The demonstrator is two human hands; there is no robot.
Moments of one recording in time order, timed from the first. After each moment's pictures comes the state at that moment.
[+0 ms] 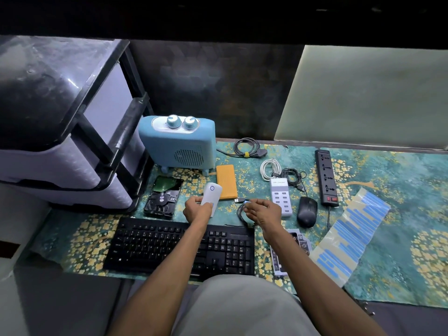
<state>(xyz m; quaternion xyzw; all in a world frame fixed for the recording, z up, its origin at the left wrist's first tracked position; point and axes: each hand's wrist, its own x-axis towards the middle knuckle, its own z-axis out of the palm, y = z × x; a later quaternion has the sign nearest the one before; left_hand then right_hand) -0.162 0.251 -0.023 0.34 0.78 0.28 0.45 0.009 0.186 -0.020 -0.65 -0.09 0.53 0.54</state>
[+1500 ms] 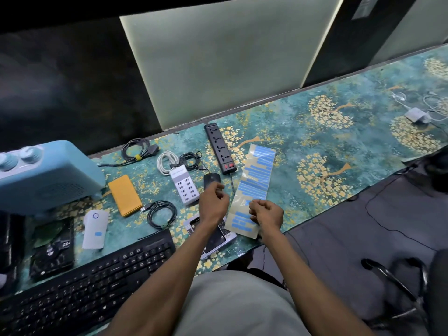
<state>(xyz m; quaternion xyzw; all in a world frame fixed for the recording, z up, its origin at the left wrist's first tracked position) 0.083 0.134 -0.028 0.74 0.46 0.16 0.46 0.170 0.006 -0.027 -0.76 0.10 0.27 0.58</state>
